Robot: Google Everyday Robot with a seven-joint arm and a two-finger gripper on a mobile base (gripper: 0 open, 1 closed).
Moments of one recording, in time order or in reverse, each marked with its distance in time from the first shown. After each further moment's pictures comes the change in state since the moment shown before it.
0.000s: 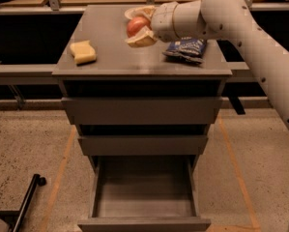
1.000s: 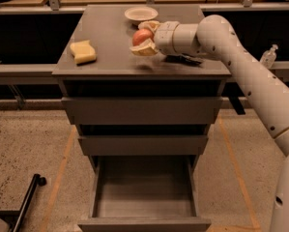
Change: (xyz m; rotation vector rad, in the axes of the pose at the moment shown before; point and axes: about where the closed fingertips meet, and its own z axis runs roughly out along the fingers) arm 0.069 -0.011 0.031 0.094 -0.026 0.086
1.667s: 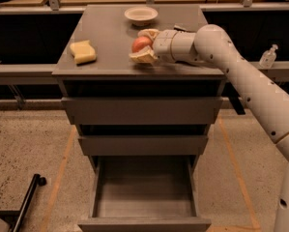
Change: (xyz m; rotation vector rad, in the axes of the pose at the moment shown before) arm 0.017 0.017 0.006 -0.001 0.008 0.048
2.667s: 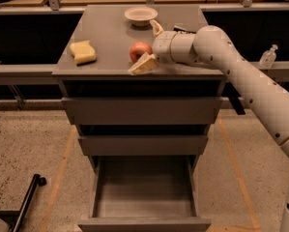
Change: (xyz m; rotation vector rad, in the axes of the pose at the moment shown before) arm -0.002 0.008 -0.003 0.000 0.017 0.003
